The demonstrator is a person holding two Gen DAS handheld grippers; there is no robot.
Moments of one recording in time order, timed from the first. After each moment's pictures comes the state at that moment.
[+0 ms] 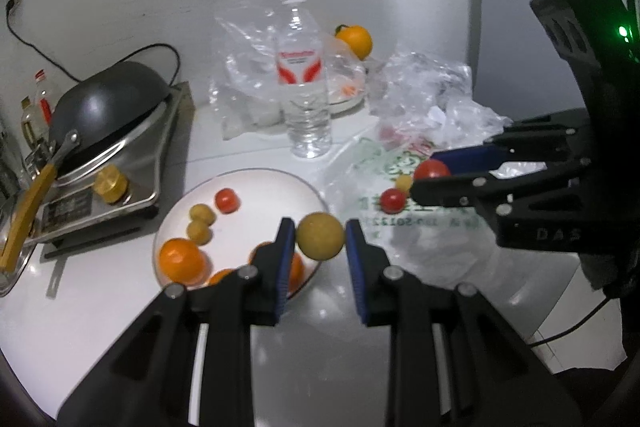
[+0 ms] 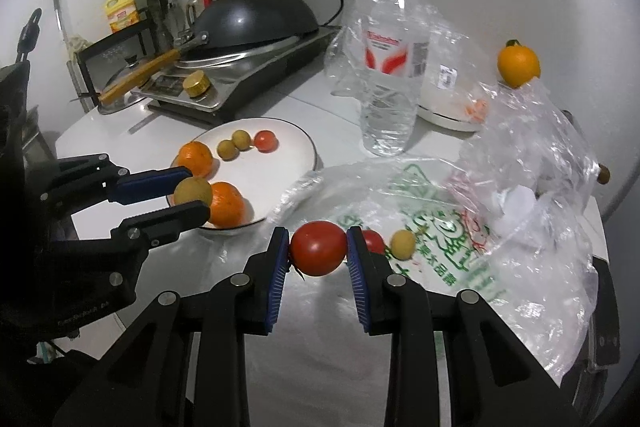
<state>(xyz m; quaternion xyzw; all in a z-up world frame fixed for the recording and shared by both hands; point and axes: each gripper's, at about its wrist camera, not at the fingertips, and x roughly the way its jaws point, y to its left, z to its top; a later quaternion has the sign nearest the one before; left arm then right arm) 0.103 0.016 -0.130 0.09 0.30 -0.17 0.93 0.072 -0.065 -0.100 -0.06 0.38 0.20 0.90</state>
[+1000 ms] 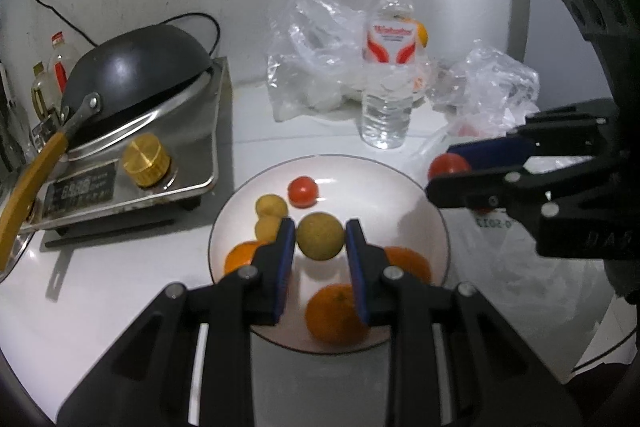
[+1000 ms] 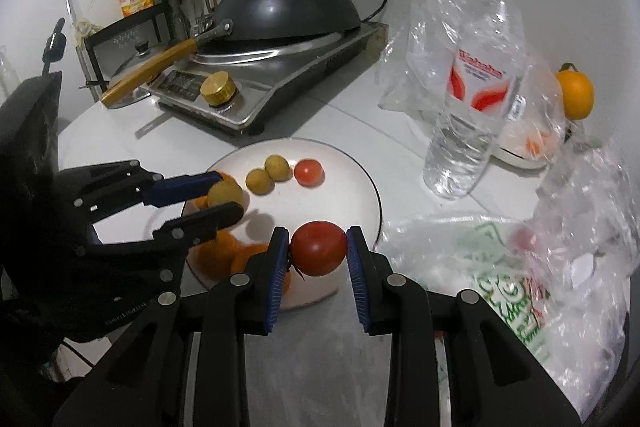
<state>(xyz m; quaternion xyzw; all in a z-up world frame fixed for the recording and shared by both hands) 0.164 0.082 -0.160 0.06 0.32 -0.14 0.94 0.134 0.003 -0.108 -0.08 0.39 0.24 0.88</state>
